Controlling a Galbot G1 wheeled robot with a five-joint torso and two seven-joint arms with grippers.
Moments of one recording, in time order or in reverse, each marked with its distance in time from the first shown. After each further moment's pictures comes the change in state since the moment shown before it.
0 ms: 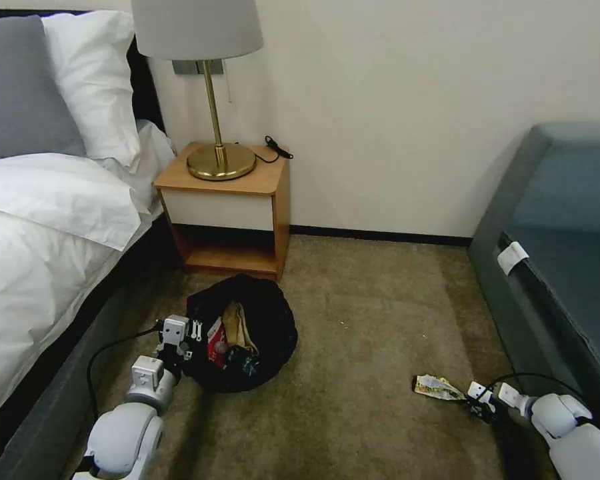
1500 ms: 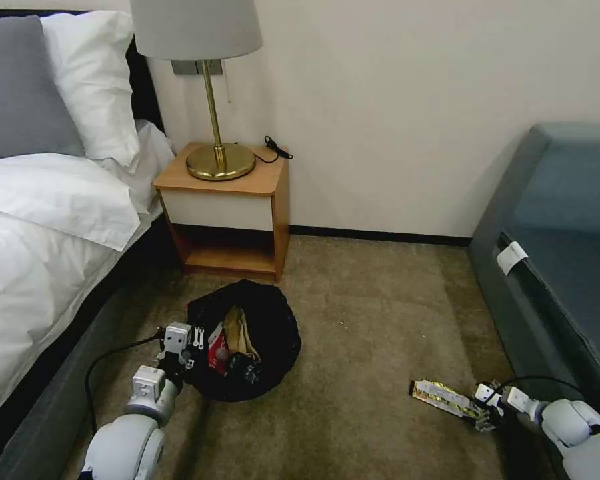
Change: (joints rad) left arm 0.056 -0.007 0.004 -0.057 0.032 0.009 -0.011; right arm -0.128 -0.045 0.033 0.153 0.075 -0.032 0.052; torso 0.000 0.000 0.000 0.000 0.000
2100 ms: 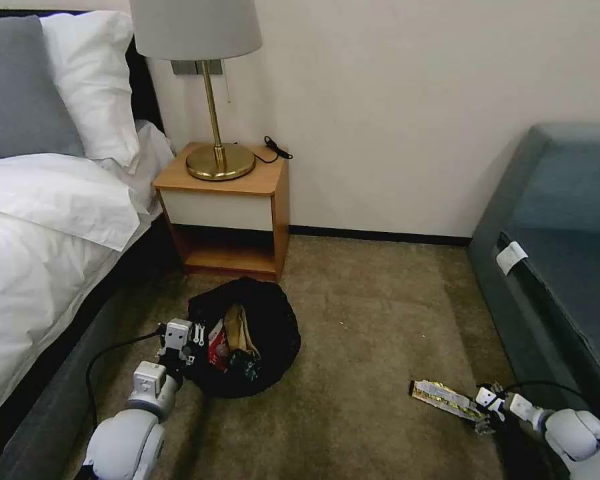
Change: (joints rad) left arm -0.030 0.013 -0.020 0.050 -0.007 -0.032 -0.002; right arm -0.171 0.041 0.001 0.152 -0.034 -0.003 0.241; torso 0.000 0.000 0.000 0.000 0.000
